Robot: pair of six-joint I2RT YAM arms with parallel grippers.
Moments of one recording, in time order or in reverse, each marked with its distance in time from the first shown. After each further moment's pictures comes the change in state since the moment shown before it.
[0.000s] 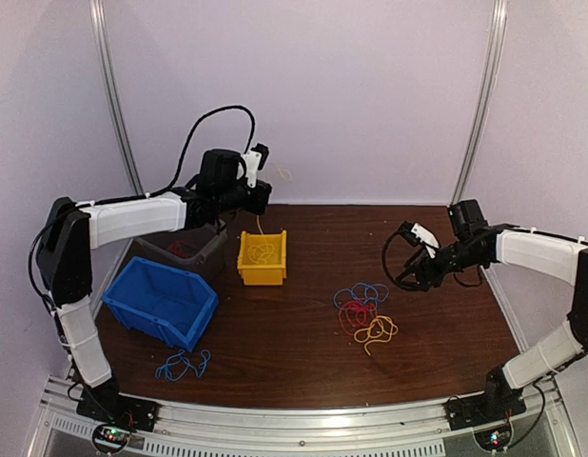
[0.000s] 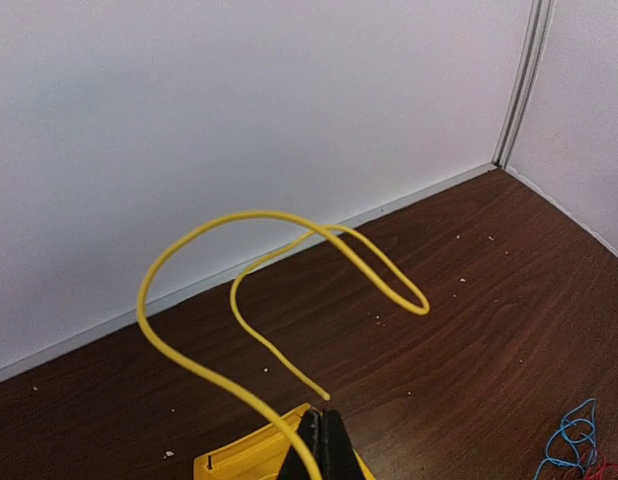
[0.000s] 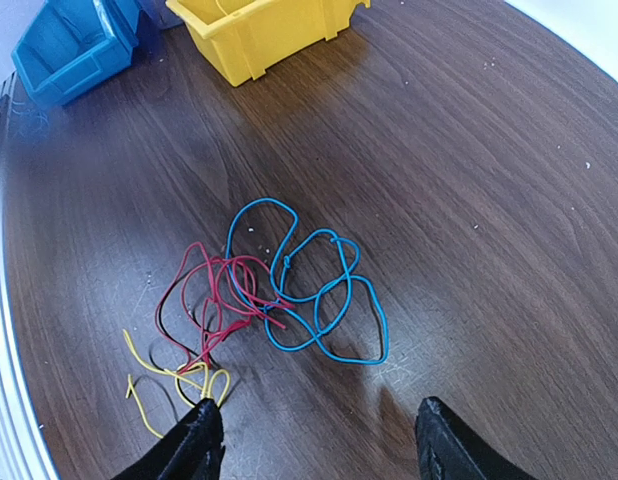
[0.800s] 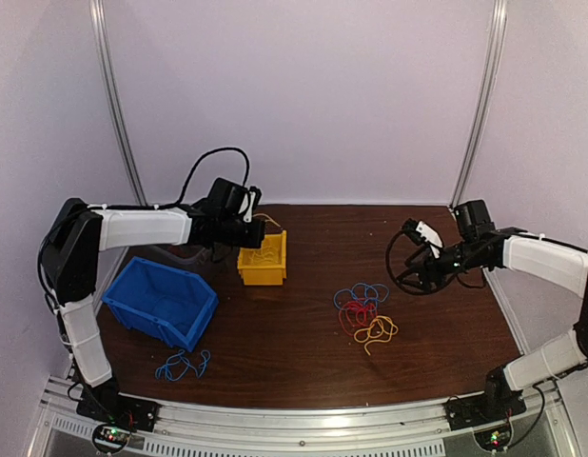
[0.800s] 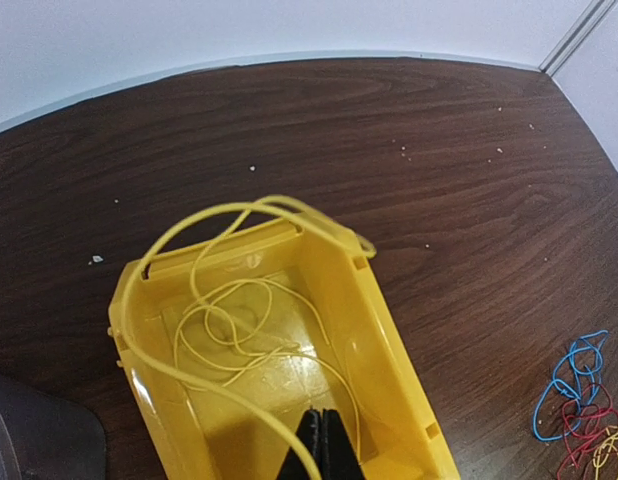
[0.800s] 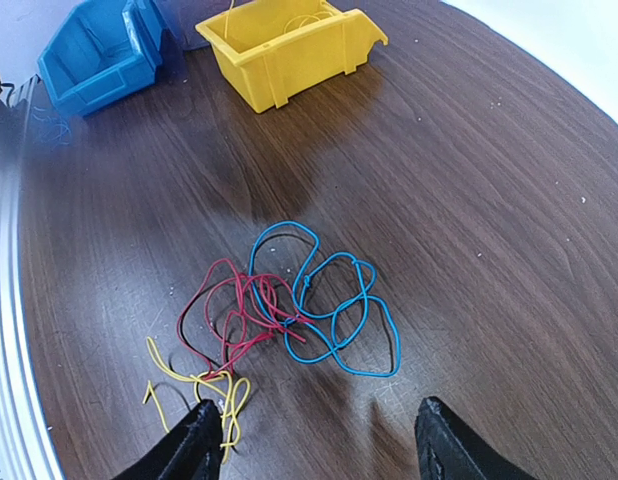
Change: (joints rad) left arm 0.011 0.040 -0.124 -0.183 0.035 -0.280; right arm 0.000 -0.083 -0.044 0.034 -0.046 -0.003
